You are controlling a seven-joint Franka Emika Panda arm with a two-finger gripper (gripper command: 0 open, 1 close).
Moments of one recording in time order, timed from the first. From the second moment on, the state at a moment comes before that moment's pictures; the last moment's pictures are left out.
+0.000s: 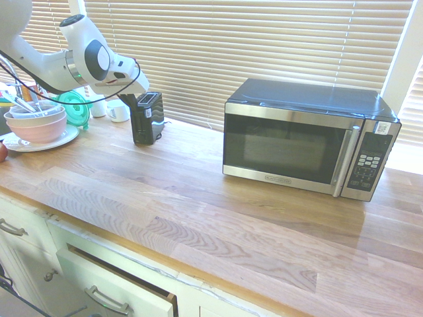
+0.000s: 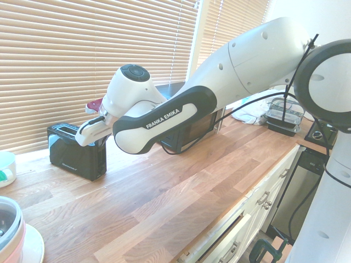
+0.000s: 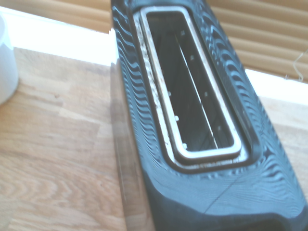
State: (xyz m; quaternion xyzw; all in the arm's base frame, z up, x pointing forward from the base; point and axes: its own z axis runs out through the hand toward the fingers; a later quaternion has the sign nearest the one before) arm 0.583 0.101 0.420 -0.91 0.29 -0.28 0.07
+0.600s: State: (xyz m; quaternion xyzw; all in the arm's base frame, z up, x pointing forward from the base) arm 0.594 0.088 0.382 -0.91 0.30 -0.26 0.08
